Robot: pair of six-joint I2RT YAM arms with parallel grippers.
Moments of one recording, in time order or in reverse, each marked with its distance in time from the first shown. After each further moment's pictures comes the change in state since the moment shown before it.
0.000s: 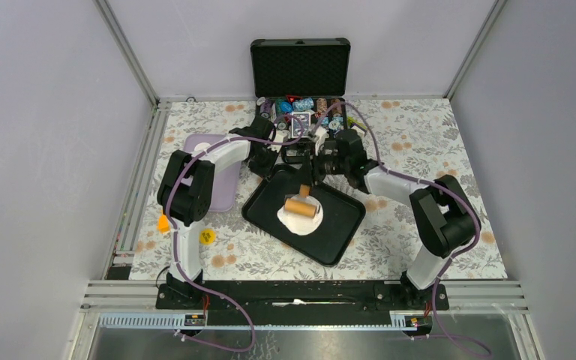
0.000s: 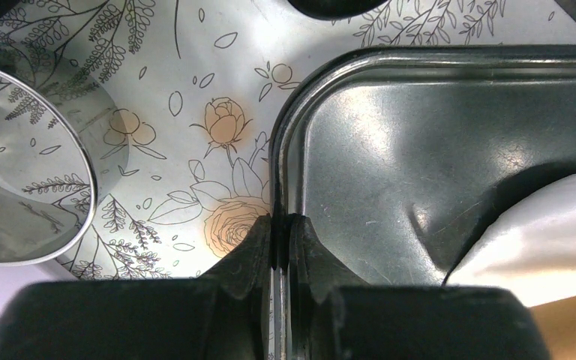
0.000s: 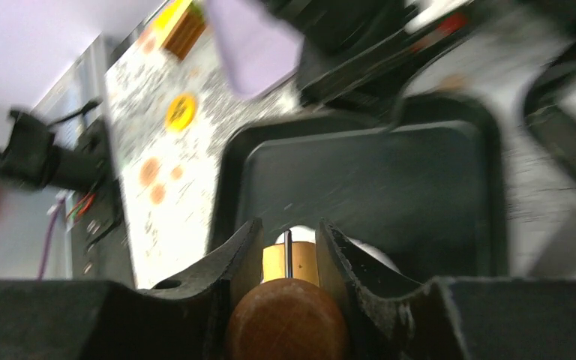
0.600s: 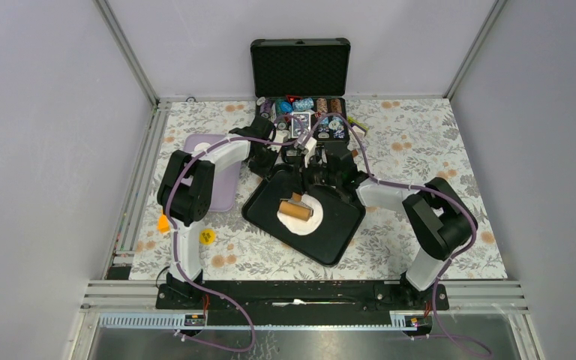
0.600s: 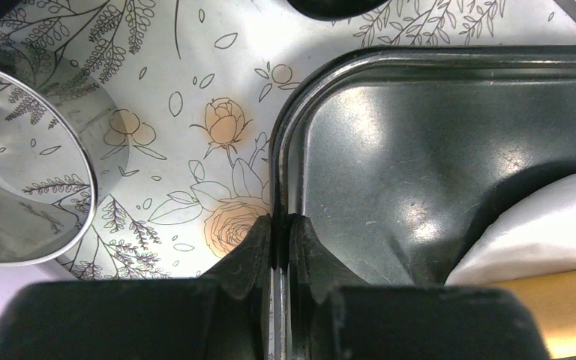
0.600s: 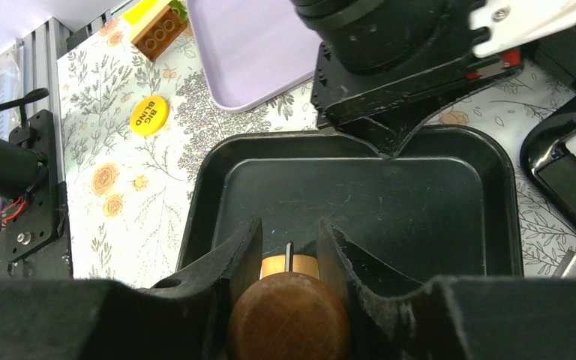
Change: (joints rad) left arm 0.000 0.000 0.000 0.002 0.000 0.000; right arm 0.086 0.012 -0.051 0.152 0.208 -0.085
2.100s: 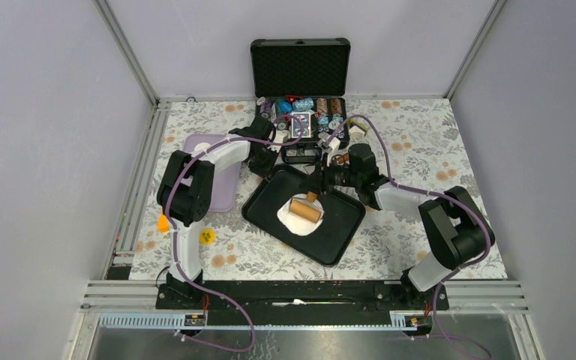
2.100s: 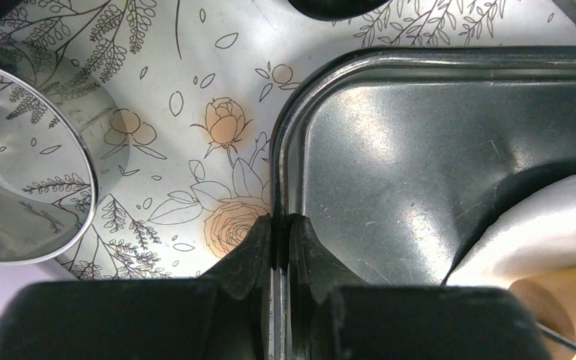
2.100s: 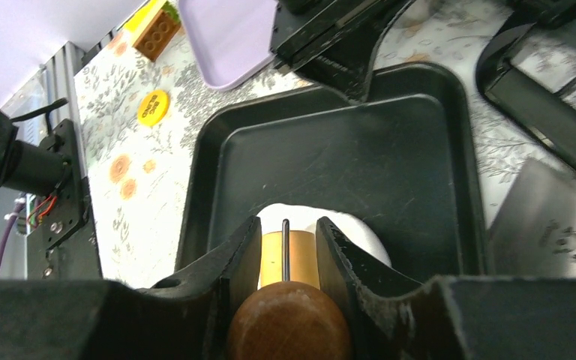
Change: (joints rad) left arm 0.000 -0.004 -0.007 0.008 -0.002 -0.003; right arm -0.147 -0.112 -0.121 -0.007 -0.089 0.056
